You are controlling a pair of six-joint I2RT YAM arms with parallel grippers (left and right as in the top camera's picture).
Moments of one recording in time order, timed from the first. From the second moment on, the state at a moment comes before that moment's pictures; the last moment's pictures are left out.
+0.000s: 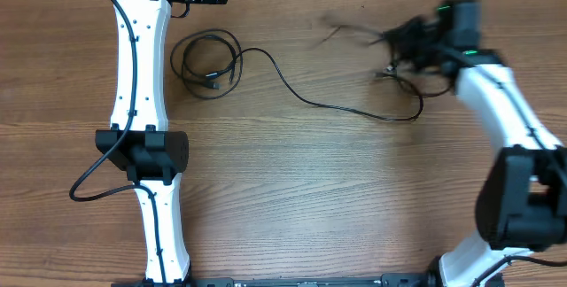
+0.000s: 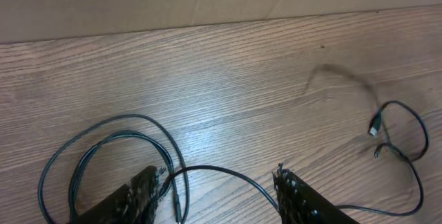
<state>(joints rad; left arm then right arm) -0.07 2.40 2.78 -1.29 0.34 -0.04 -0.11 1.85 1.40 -0.31 -0.42 1.02</state>
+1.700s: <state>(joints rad) -0.07 2.40 2.78 -1.20 0.42 -0.35 -0.66 2.09 1.59 -0.23 -0.08 0.45</state>
